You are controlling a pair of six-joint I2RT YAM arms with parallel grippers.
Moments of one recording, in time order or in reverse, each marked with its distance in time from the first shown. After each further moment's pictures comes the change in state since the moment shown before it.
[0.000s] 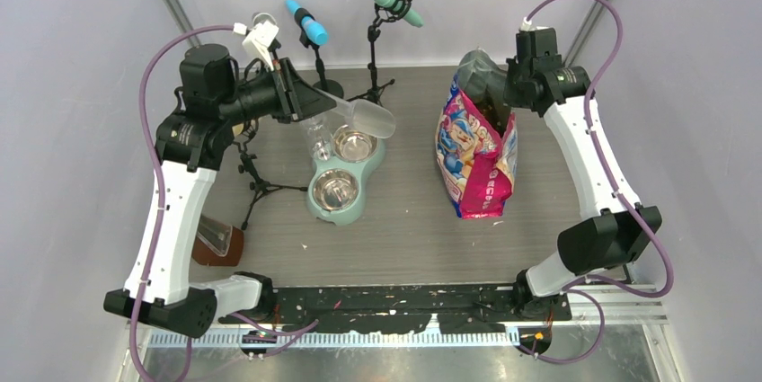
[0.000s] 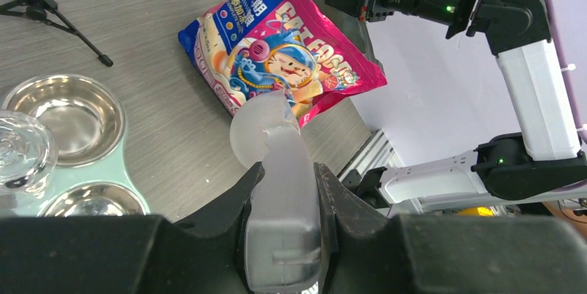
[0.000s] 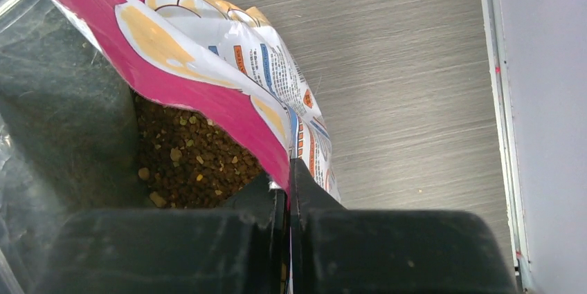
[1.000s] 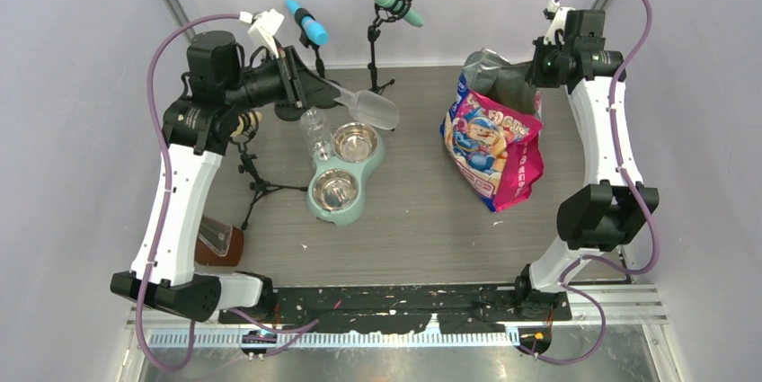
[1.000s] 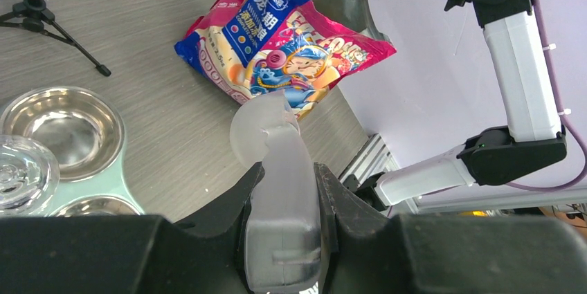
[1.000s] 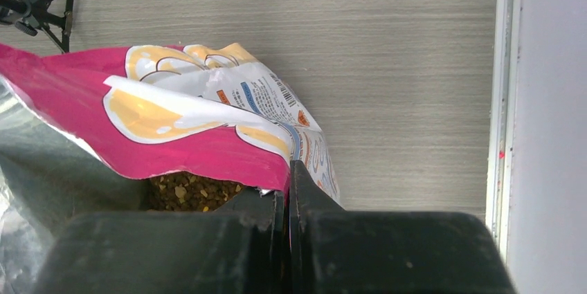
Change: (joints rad) left arm 0.000 0.080 0.071 0.006 0.014 -0.010; right arm -0.261 0.122 0.113 0.096 -0.404 -0.242
